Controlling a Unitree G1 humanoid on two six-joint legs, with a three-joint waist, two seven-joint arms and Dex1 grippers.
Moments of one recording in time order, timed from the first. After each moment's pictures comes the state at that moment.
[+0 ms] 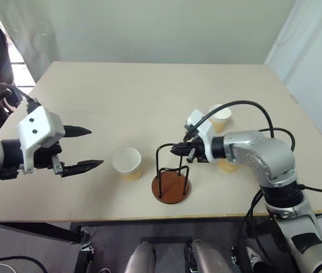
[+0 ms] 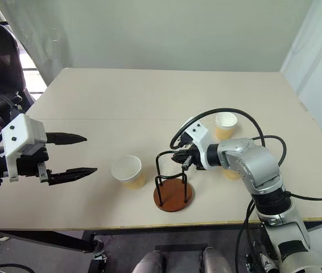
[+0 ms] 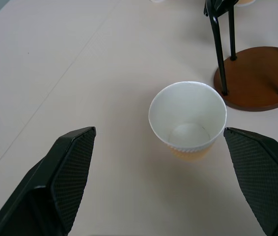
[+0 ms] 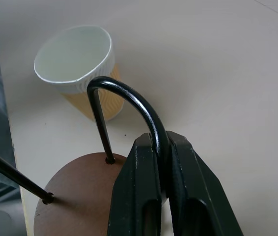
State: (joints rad) left arm -0.12 1.18 0.47 -0.38 -0.55 0.60 -1.13; right arm -0.76 -0.41 0.23 -0.32 0.33 1.23 0.78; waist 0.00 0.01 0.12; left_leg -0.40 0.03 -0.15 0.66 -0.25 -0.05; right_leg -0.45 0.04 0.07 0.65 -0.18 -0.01
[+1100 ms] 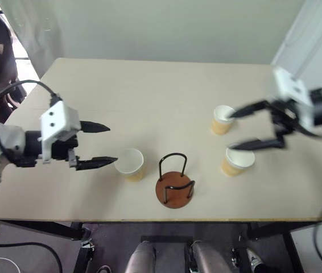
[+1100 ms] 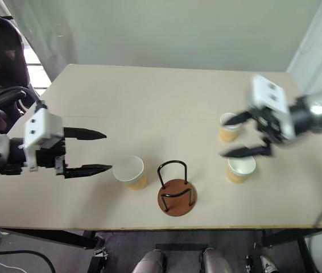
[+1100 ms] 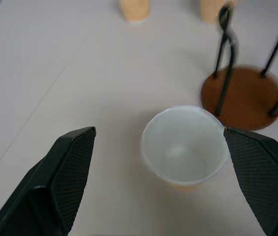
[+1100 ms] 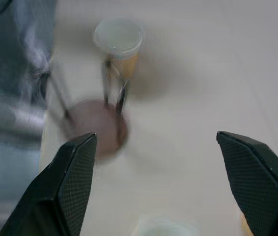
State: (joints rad) left arm -0.31 1.15 0.29 -0.26 -0.61 0.51 -1.24; right arm -0.74 -1.24 0.03 -0.33 0.50 0.77 1.47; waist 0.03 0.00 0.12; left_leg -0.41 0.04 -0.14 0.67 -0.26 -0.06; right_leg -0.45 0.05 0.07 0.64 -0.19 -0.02
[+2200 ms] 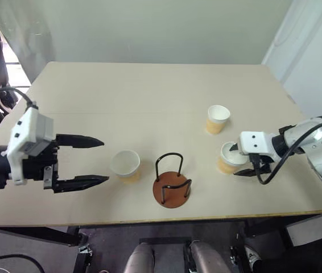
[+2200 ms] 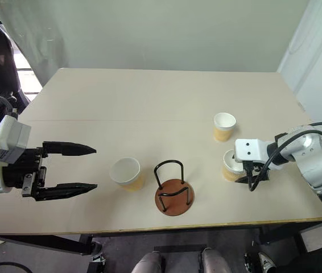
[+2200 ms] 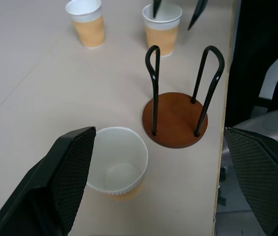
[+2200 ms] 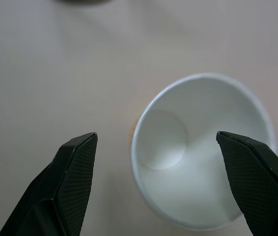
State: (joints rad) left arm -0.06 1.18 0.59 -0.46 -0.78 0.71 -1.28; right arm -0.65 -1.02 0.34 -0.08 0.01 0.32 1.37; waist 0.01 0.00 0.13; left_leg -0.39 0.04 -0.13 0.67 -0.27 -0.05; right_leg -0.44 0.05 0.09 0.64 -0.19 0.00
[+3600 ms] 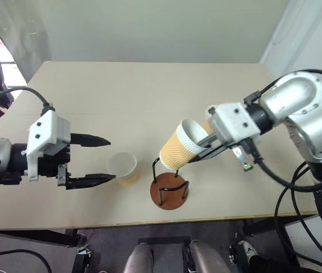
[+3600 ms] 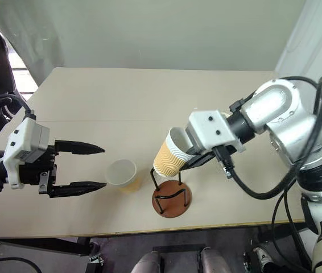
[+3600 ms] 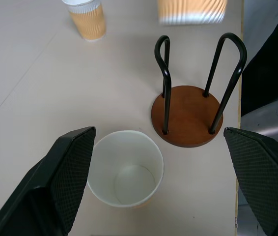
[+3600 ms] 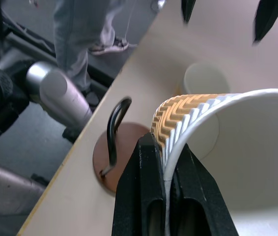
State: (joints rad) left arm -0.12 1.18 0.46 -0.45 -0.72 0.66 -1.24; right arm -1.02 -0.78 0.35 -0.33 0.35 0.53 1.53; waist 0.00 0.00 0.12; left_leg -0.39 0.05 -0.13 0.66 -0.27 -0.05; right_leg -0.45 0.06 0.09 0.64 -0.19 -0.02
